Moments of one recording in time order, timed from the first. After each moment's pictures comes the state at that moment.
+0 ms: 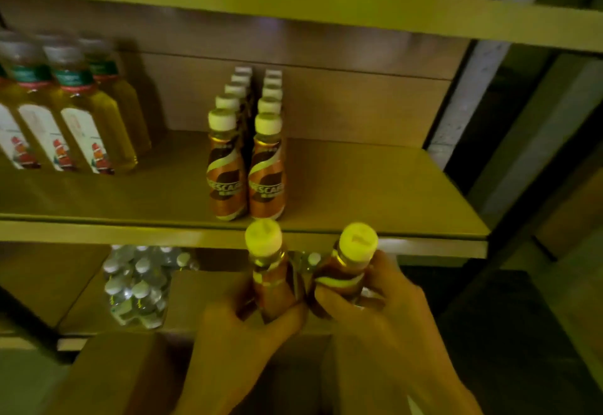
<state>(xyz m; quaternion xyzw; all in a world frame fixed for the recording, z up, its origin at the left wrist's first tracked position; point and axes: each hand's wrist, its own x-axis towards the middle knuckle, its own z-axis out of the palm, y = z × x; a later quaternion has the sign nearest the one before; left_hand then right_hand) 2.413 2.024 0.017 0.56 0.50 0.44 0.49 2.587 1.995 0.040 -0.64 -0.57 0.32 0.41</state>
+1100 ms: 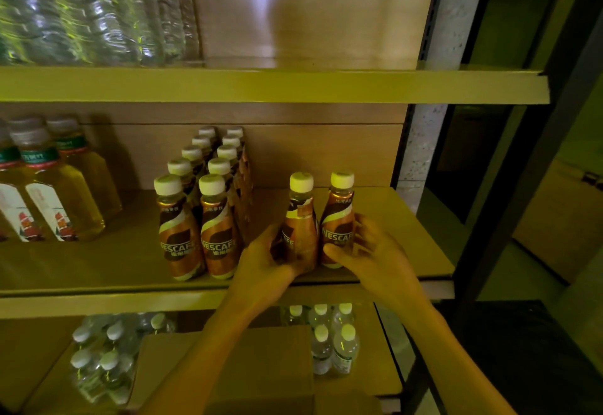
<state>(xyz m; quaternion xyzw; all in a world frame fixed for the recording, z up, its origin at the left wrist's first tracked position) 2.507 2.151 0.045 0.69 0.46 0.39 0.40 2.697 2.104 0.049 -0.63 -0.53 0.29 0.48</state>
